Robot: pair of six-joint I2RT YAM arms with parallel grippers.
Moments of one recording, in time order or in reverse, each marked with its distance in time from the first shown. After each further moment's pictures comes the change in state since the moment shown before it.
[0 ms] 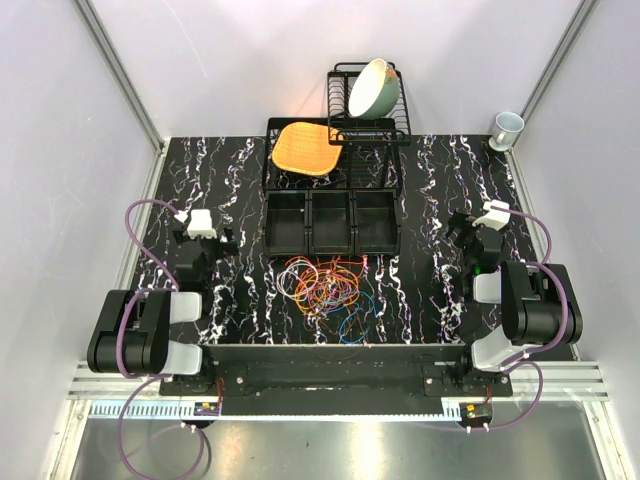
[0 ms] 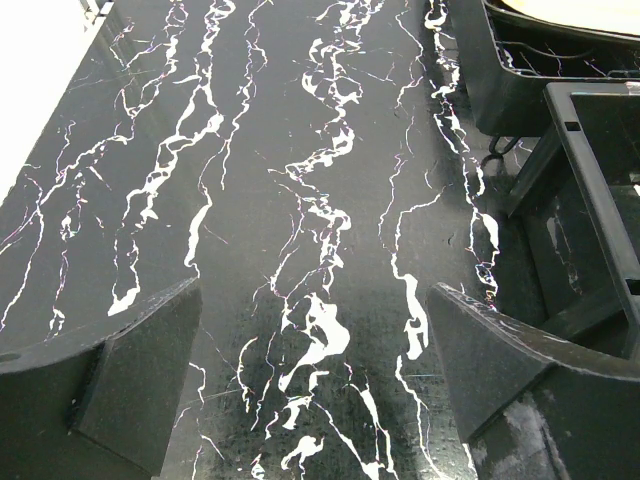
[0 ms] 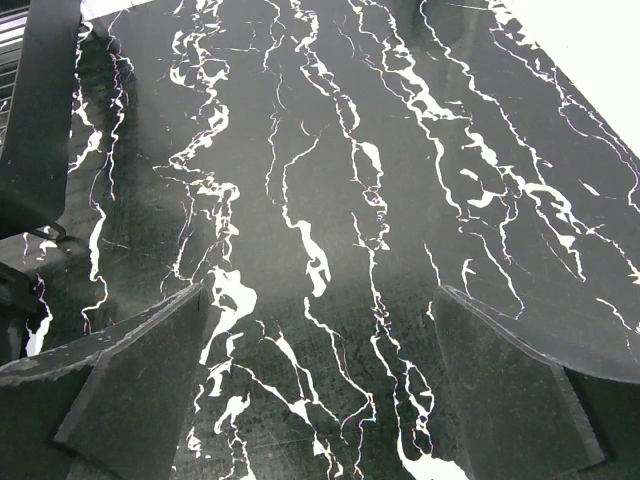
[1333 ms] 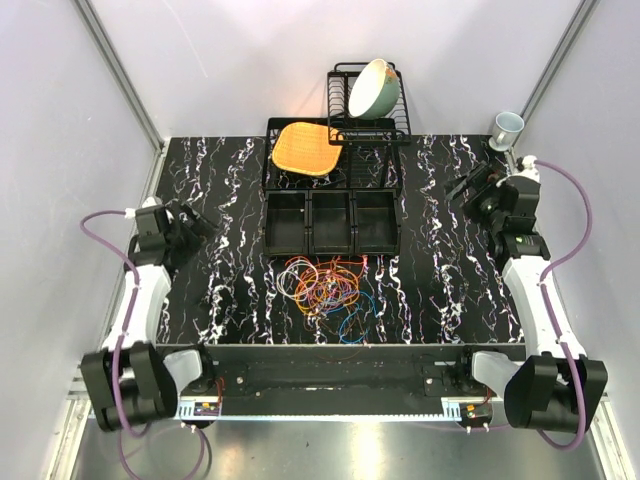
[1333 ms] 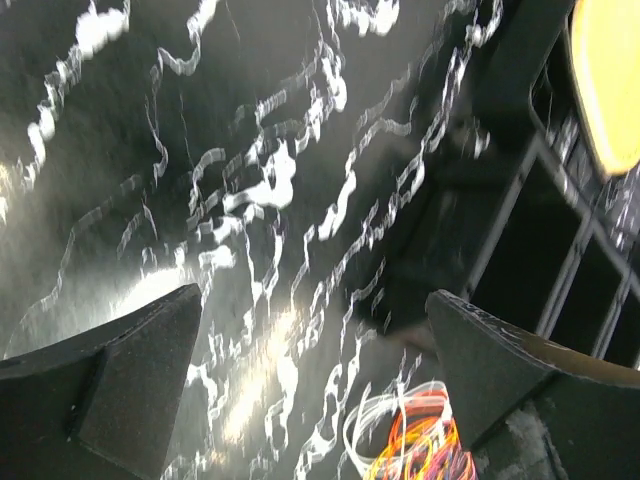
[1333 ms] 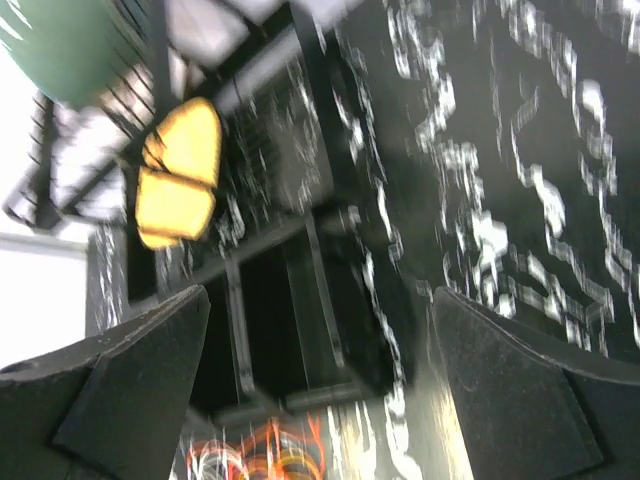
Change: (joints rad) left arm 0.241 -0.260 0.504 -1.318 0.229 -0.655; right arm -0.004 -0.461 0.544 -1.154 -0.285 0.502
